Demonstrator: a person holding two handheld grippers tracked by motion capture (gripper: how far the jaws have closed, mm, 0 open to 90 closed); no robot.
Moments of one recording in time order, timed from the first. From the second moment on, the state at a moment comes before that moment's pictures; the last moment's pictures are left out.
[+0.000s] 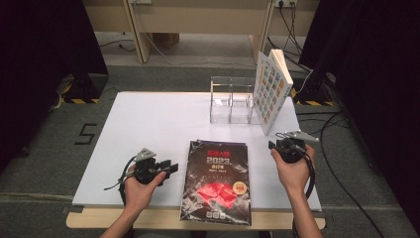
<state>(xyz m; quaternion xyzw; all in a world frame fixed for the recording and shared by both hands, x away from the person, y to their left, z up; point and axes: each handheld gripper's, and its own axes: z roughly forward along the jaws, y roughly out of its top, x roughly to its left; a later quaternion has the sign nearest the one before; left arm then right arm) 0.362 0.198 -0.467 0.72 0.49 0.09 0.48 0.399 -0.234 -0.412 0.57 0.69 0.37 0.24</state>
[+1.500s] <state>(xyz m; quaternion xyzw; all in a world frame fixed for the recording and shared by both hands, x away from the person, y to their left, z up) 0.377 0.157 -0.477 0.77 0.47 0.07 0.43 0.408 -0.195 -0.464 0.57 0.74 0.34 0.11</state>
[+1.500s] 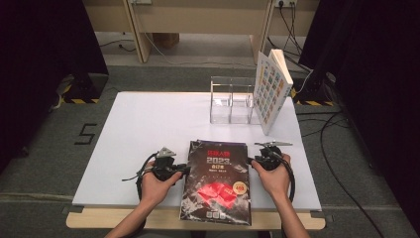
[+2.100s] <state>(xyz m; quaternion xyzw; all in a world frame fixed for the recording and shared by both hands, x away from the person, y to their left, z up) 0.377 0.160 -0.471 0.77 0.47 0.08 0.42 0.411 -0.200 -0.461 0.57 0.74 0.34 0.11</state>
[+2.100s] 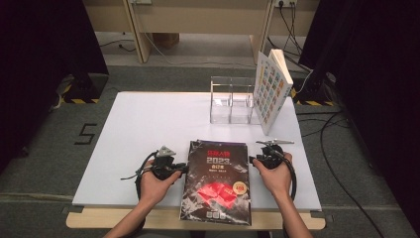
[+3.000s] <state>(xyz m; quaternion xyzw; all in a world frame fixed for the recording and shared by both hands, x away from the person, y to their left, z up) 0.383 0.149 -0.469 0.78 0.47 0.09 0.39 0.415 -0.203 -0.461 0.58 0.74 0.34 0.11</state>
